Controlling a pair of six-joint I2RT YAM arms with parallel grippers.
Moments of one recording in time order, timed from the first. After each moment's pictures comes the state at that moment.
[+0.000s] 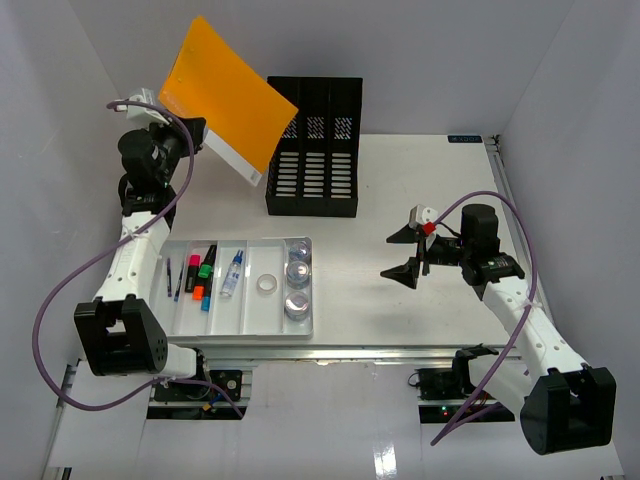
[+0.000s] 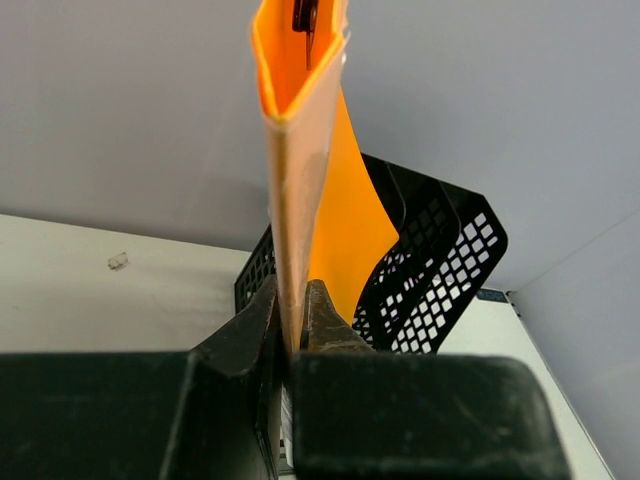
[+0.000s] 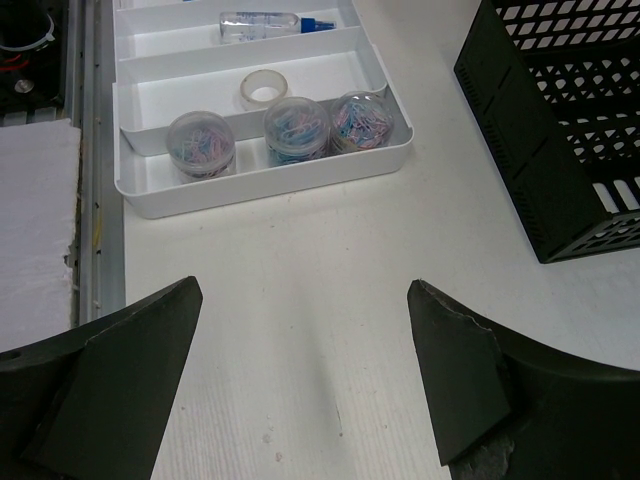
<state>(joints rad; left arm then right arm) 0.07 1.39 1.22 0.29 0.25 -0.48 0.19 0.99 0.69 -0.23 -1.12 -0.55</state>
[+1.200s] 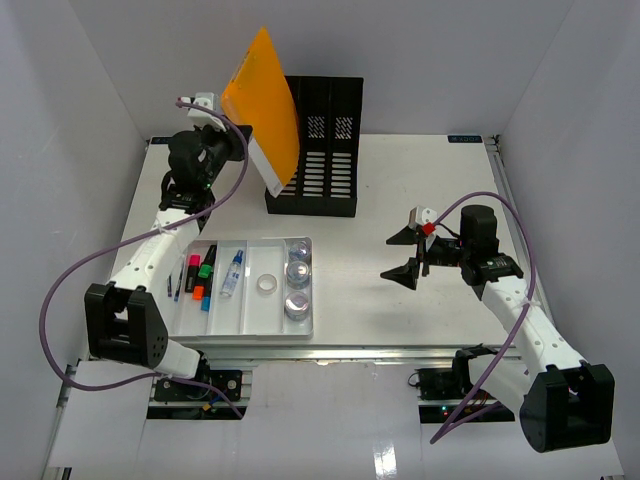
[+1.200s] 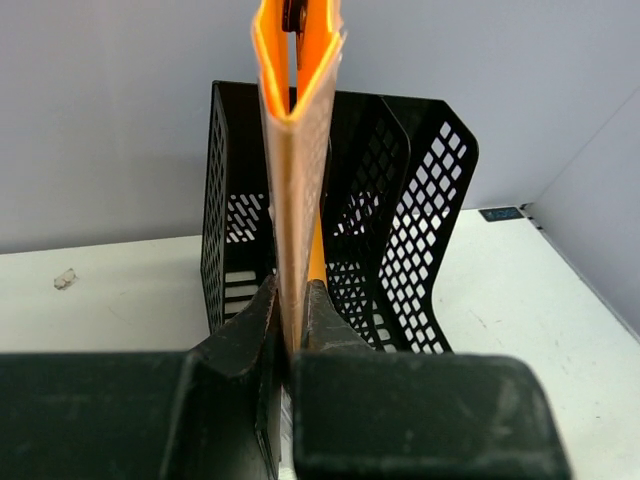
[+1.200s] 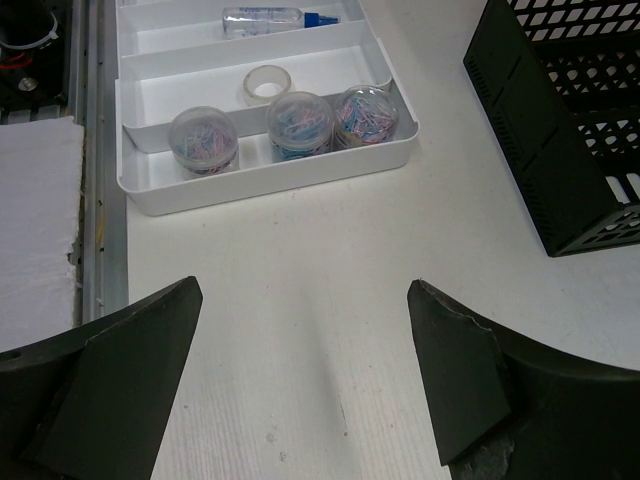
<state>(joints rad) -0.18 1.45 1.21 0.33 0.18 -0.25 0.18 1.00 0.67 -0.22 -1.13 -0.55</state>
